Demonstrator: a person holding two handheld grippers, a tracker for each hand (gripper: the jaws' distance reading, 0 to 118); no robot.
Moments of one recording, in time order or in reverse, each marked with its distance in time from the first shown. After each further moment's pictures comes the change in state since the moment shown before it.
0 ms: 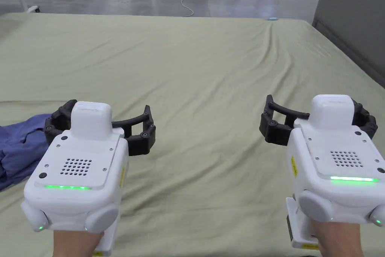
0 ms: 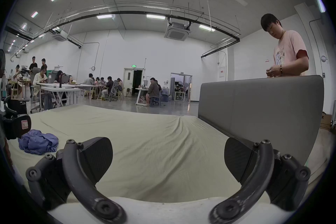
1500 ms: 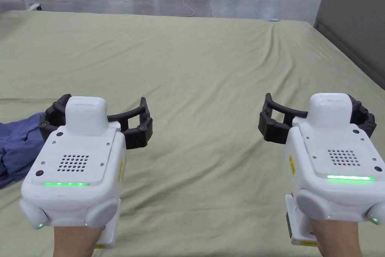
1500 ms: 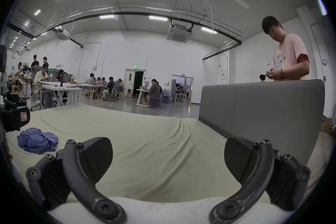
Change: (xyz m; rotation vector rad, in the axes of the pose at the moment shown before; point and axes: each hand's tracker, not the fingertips) left arm -0.008 0.003 0.002 0.043 0.042 0.034; right arm -0.006 0.003 -0.001 0.020 0.005 0.023
